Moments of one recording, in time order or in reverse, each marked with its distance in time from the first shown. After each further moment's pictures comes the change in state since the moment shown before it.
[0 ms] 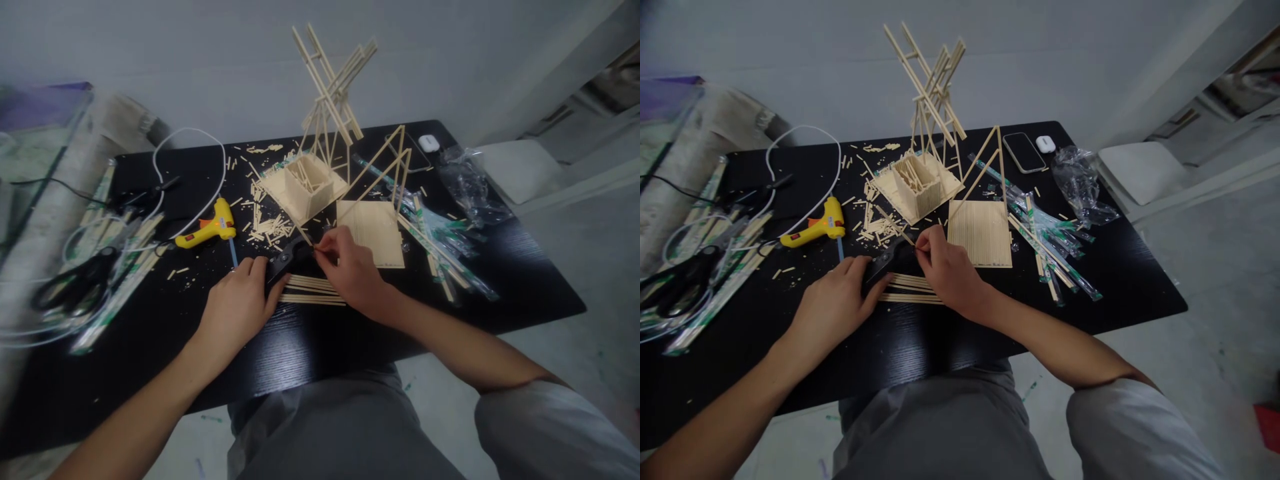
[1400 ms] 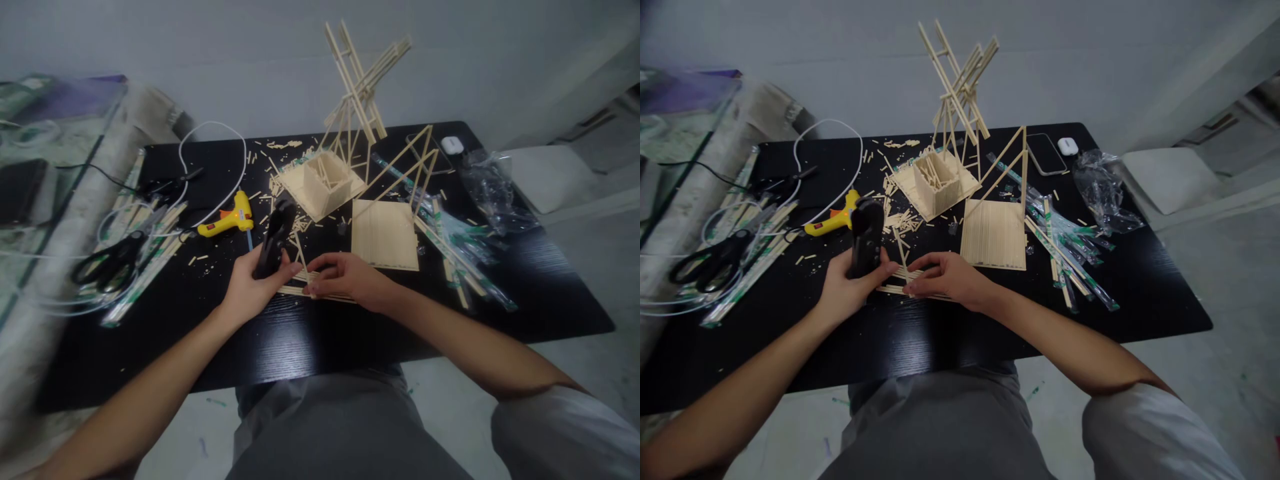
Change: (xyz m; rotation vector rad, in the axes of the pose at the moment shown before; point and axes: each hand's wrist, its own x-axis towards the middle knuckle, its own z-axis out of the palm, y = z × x) left_hand 0.010 -0.013 0.016 -1.240 0.172 -0.102; right_hand 0.001 -0.009 0.002 1.022 -0.642 0.774
